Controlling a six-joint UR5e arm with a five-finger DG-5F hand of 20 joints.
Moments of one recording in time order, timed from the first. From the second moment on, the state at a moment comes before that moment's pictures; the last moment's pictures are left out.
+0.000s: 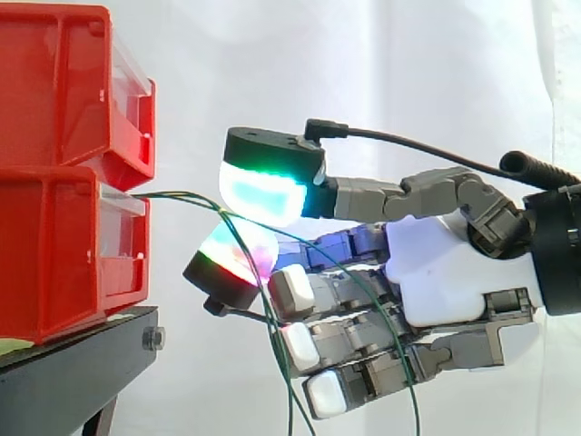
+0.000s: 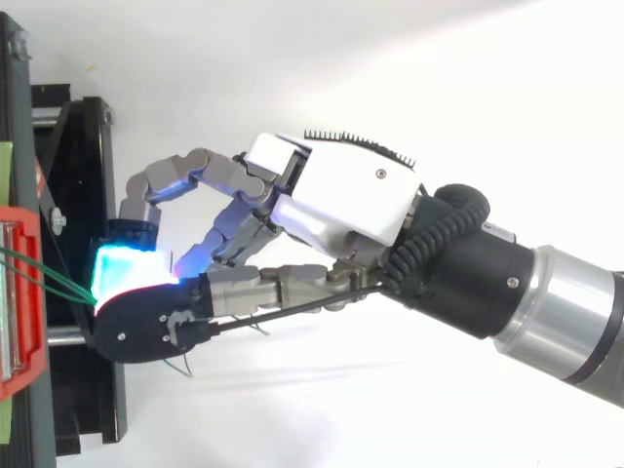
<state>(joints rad) 0.27 -2.43 -0.90 -3.14 -0.90 0.19</state>
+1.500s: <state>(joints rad) 0.27 -2.43 -0.93 -3.02 -0.89 0.14</state>
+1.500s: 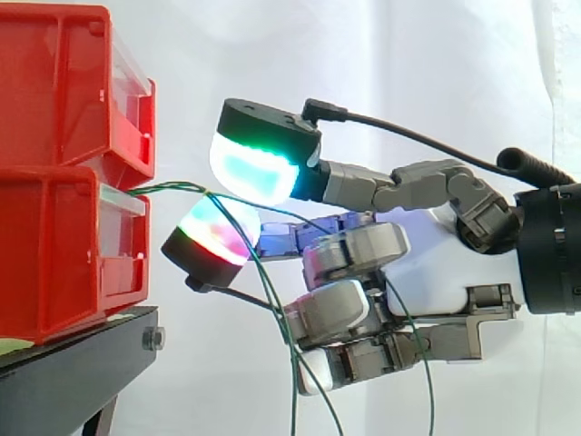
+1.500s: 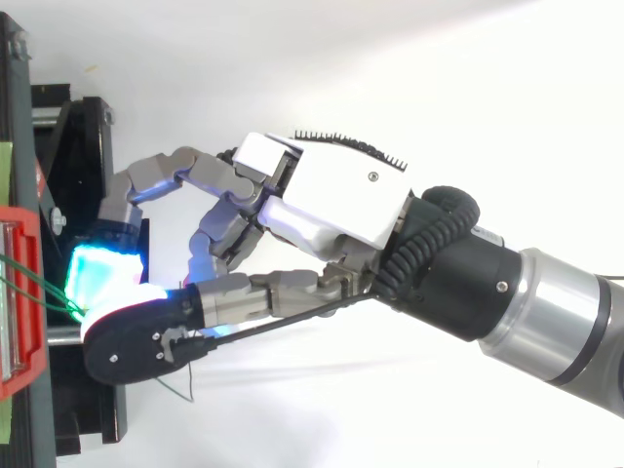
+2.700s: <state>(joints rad) 0.27 -2.43 -0.92 -3.08 -0.89 0.19</state>
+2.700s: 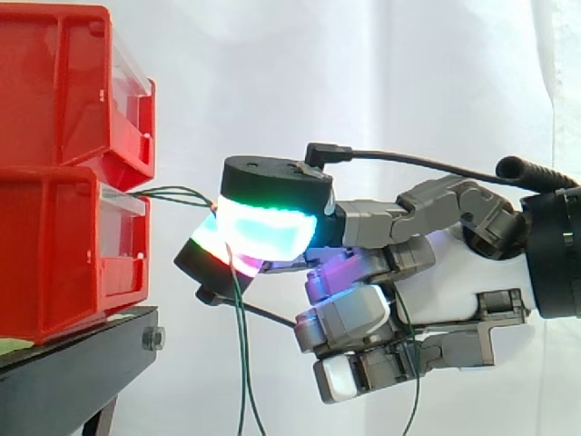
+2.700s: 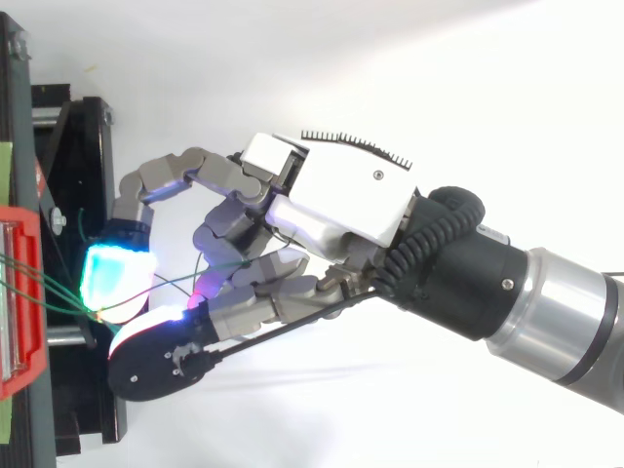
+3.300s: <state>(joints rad) 0.27 -2.43 -0.92 -3.08 -0.89 0.18</state>
